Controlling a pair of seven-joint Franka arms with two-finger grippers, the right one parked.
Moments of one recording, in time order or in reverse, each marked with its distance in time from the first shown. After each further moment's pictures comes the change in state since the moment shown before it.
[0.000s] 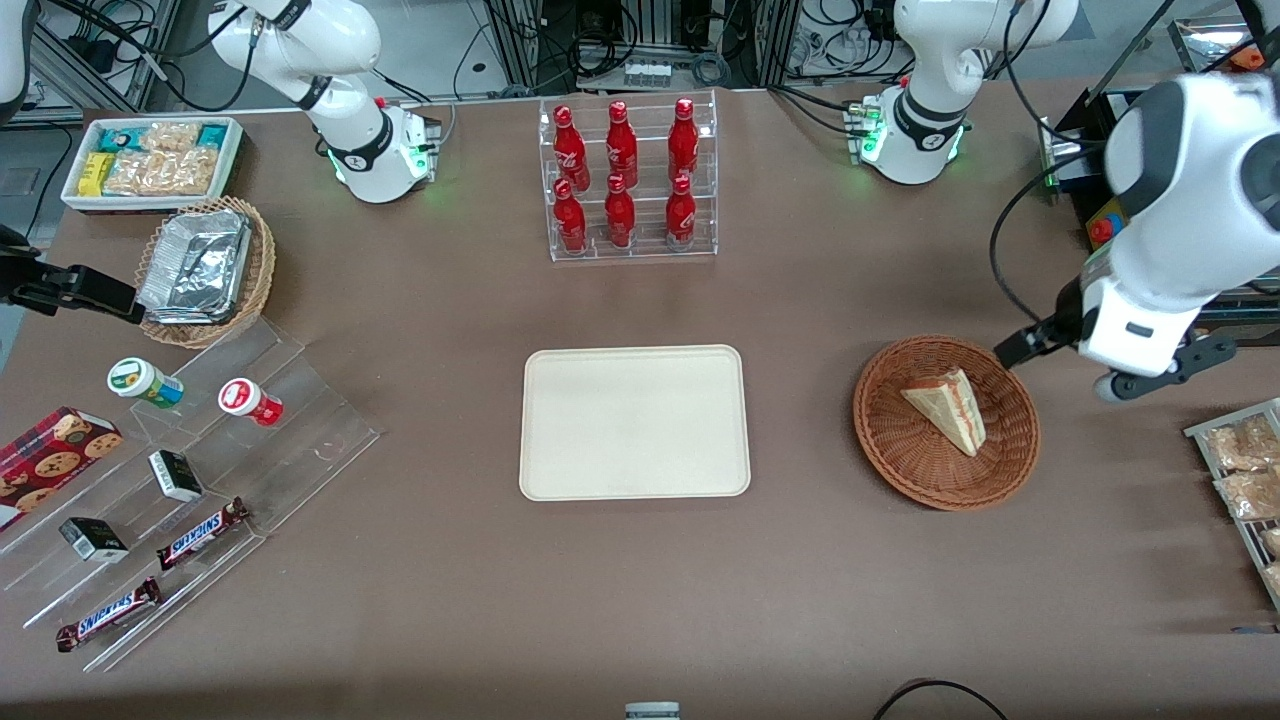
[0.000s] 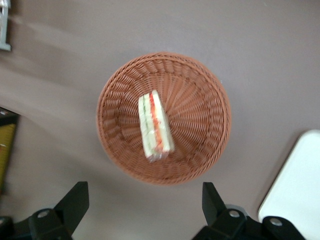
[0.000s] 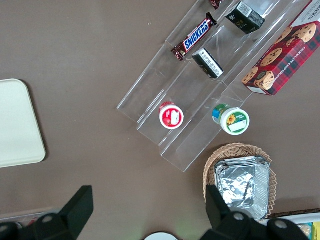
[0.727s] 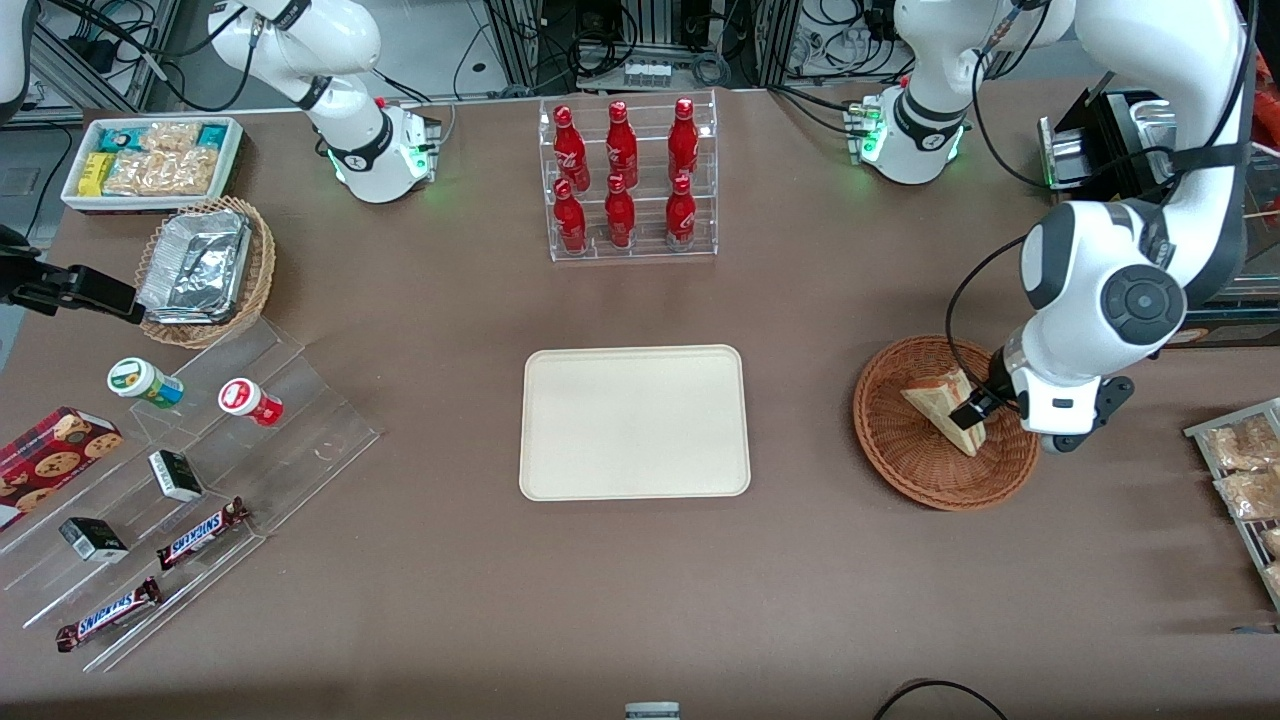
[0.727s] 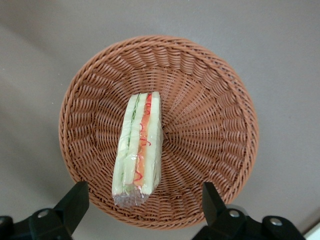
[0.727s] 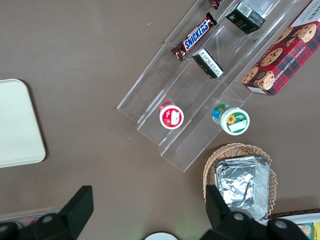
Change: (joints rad) arm -0.001 0.161 -0.003 -0.133 0.002 0.247 -0.262
